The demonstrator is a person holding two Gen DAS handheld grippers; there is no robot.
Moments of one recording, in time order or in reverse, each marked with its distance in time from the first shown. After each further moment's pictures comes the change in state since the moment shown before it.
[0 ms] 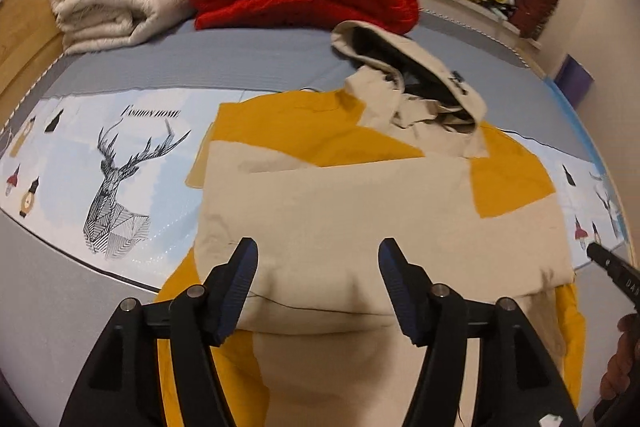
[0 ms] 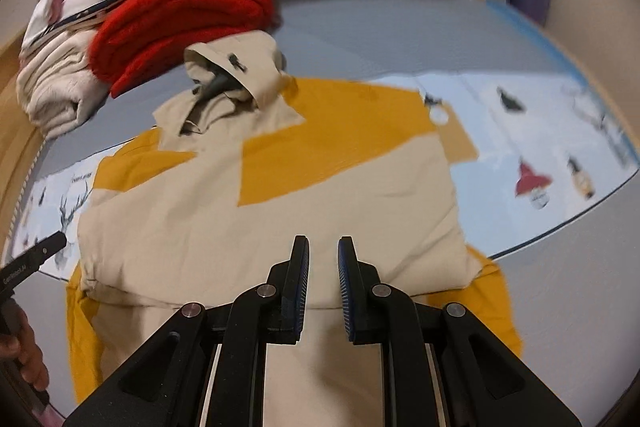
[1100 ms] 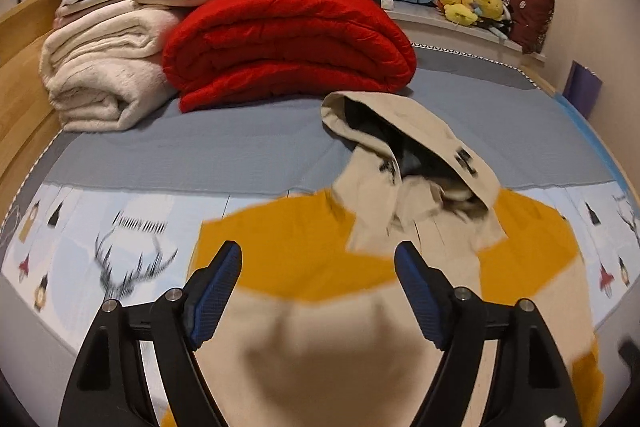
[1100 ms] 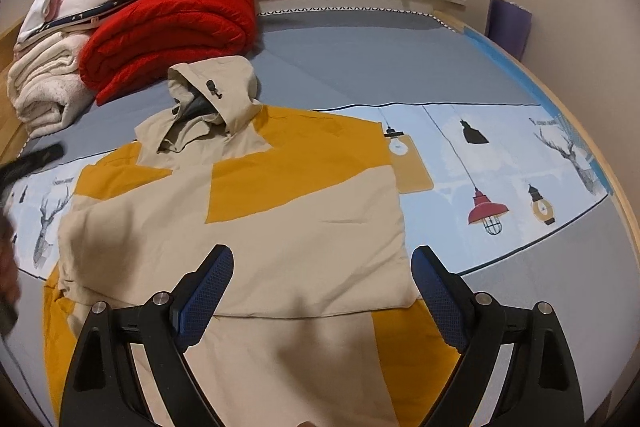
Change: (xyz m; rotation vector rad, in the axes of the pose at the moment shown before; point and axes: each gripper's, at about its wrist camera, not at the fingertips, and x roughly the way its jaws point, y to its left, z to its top) left arm 0.042 -0.043 0.112 0.089 -0.144 0.092; right arm -0.020 -0.026 0.009 -0.029 -0.068 -0.079
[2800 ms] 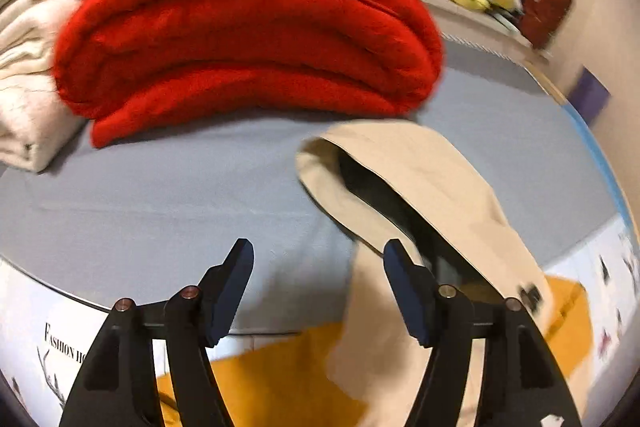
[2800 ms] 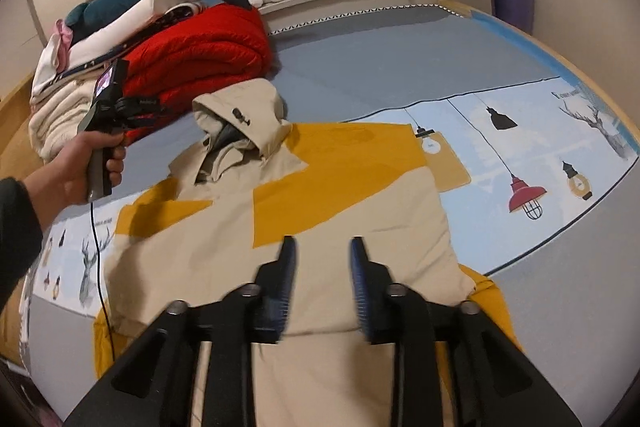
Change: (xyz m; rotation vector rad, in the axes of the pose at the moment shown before) left arm 0.170 0.015 0.133 -0.022 0.113 -0.129; right arm -0.004 0.002 0.003 0.133 -0.030 0.140
